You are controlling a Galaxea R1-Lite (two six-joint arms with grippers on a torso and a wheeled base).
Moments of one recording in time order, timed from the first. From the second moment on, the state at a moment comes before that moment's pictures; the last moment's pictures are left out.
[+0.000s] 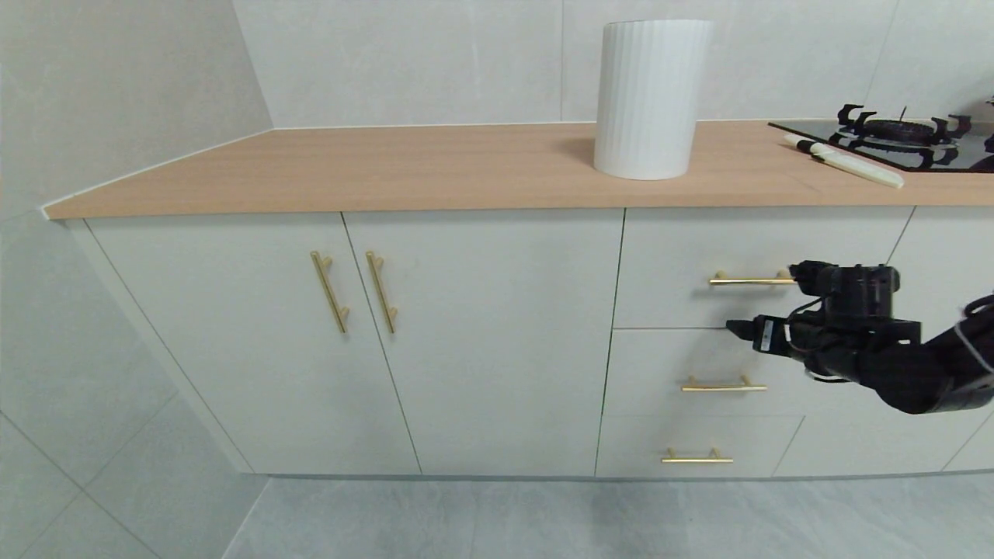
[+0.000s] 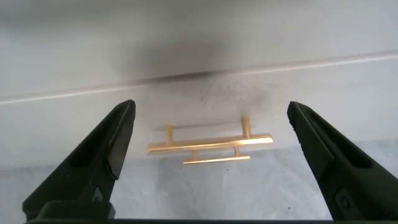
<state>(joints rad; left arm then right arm) 0.00 0.00 0.00 -0.01 0.04 -0.01 0.05 2.03 -0.91 -0.72 -0.08 0.16</state>
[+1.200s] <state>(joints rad) 0.00 0.00 0.00 -0.01 0.04 -0.01 0.04 0.29 -0.27 -0.06 -0.30 -0.22</state>
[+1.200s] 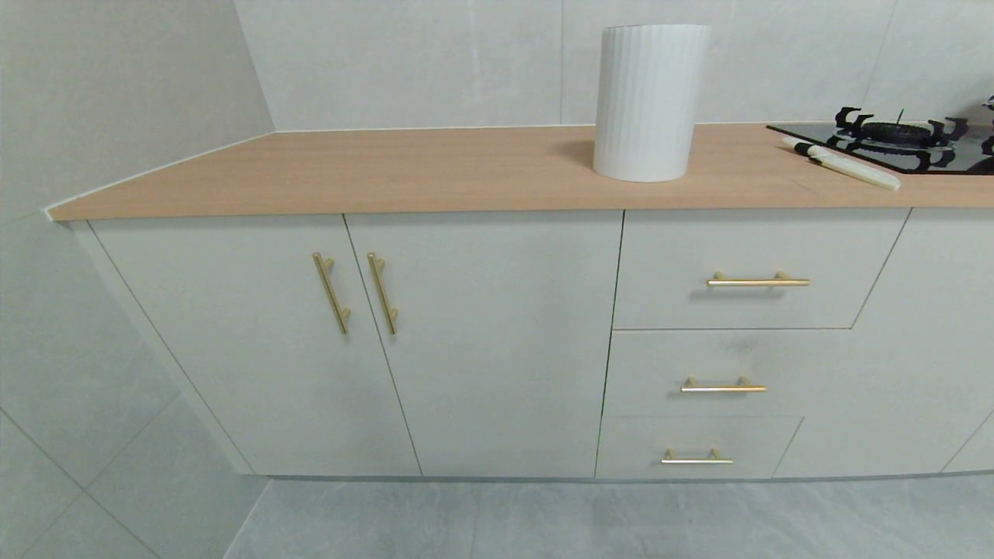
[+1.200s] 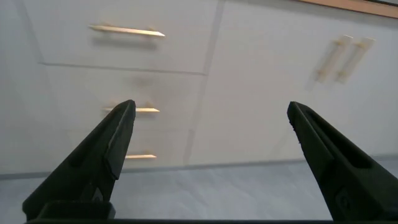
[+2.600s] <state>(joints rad) 0.00 0.00 0.00 -0.01 0.05 -0.01 0.00 0.00 0.00 0.00 -0.02 0.00</state>
